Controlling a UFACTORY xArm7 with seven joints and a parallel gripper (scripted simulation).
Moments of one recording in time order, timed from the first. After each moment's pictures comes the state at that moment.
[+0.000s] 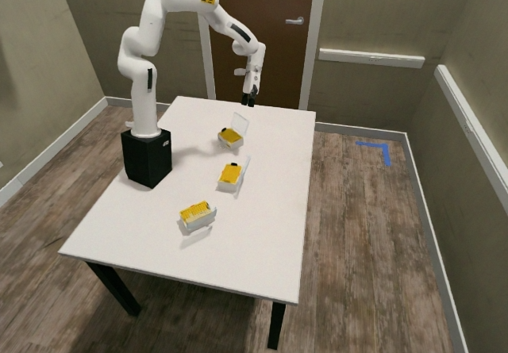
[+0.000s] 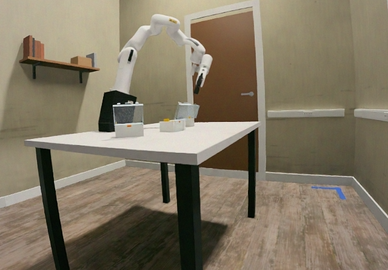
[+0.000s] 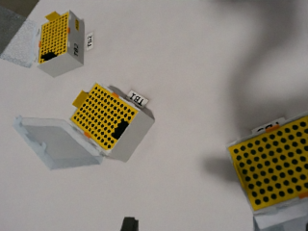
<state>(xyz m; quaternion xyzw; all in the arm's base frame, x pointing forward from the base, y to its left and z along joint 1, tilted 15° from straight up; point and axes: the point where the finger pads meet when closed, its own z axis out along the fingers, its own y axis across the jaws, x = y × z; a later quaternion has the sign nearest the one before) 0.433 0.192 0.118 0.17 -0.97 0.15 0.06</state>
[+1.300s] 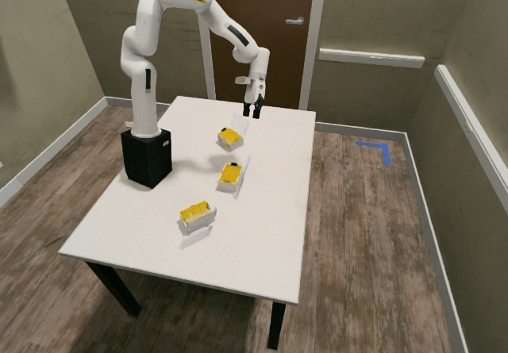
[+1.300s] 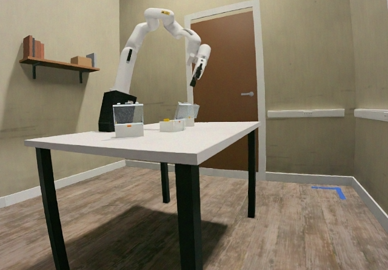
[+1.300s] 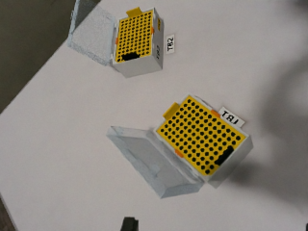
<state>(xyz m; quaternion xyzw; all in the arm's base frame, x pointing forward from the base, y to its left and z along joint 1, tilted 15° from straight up) 0.453 0.047 0.118 0.24 -0.96 0.16 0.06</state>
